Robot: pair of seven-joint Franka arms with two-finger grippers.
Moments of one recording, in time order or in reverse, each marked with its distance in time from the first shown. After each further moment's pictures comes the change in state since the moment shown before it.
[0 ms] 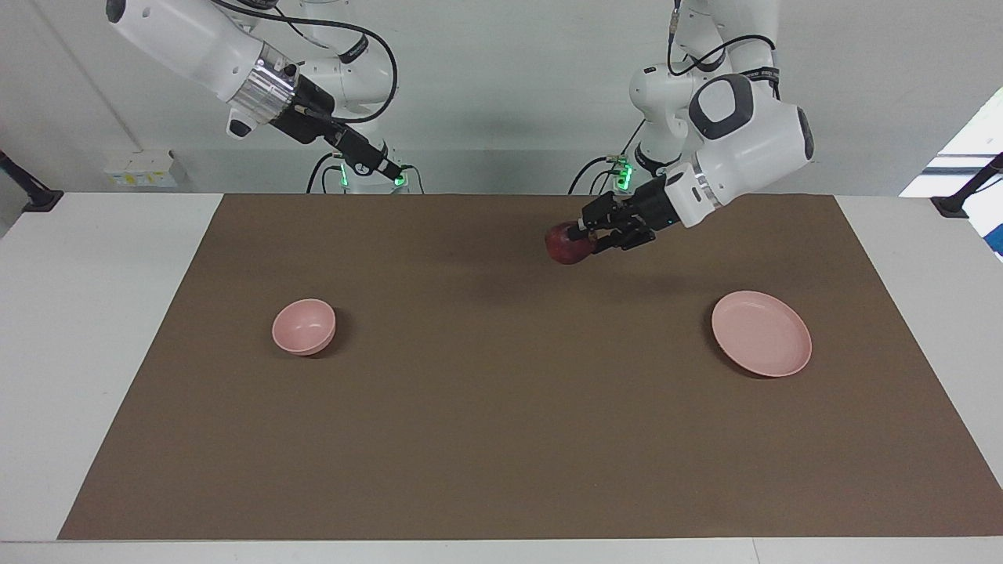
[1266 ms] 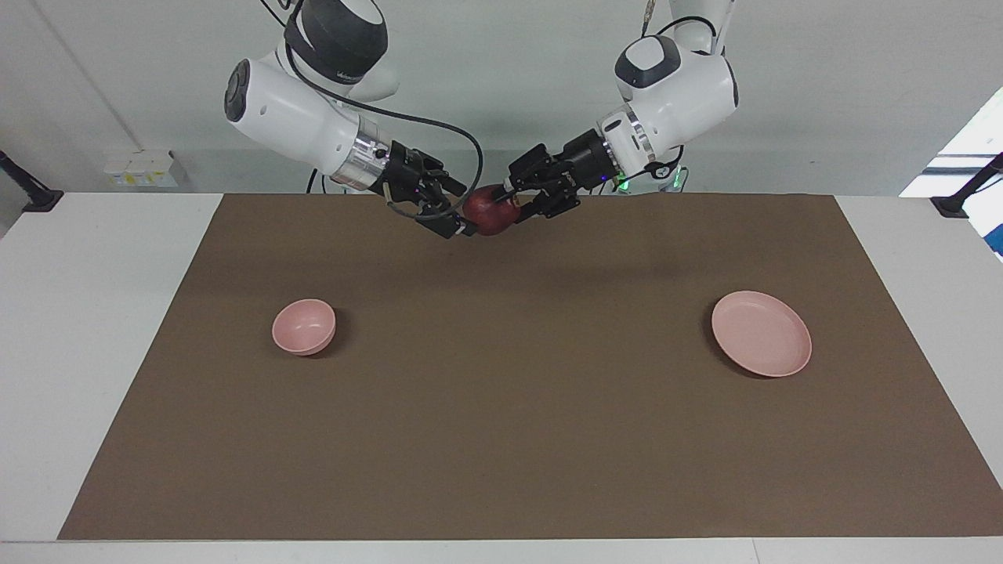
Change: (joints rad) left arm 0.012 -0.034 -0.221 0.050 -0.226 0.276 -0.112; right arm 0.157 0.163 0.011 0.015 0.134 0.162 0.402
